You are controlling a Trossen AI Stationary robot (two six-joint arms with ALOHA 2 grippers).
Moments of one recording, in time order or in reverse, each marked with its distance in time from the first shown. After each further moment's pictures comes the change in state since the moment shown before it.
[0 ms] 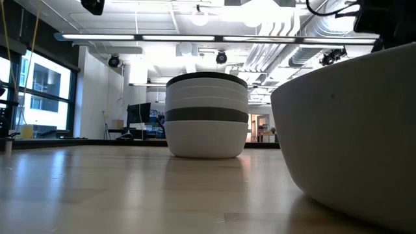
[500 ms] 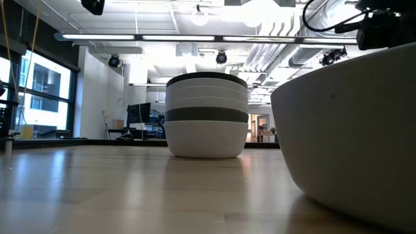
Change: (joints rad) left arm 0.000 0.000 0.000 0.001 -0.002 0.007; right arm 0.153 0.082 -0.003 -0.101 0.165 0.123
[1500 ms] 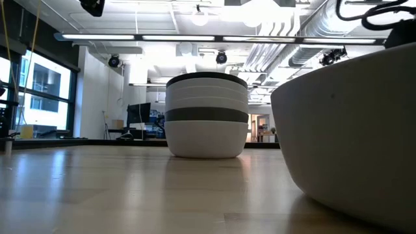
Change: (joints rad) left arm 0.000 0.000 0.000 -0.012 -0.001 -0.023; right arm 0.672 0.309 0.002 0.097 0.318 0.473
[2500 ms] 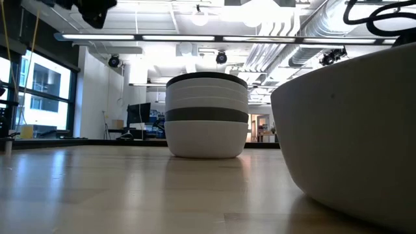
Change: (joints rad) left arm 0.000 0.000 -0.076 0.010 0.001 0.007; right arm 0.103 0.243 0.000 0.203 0.084 0.108
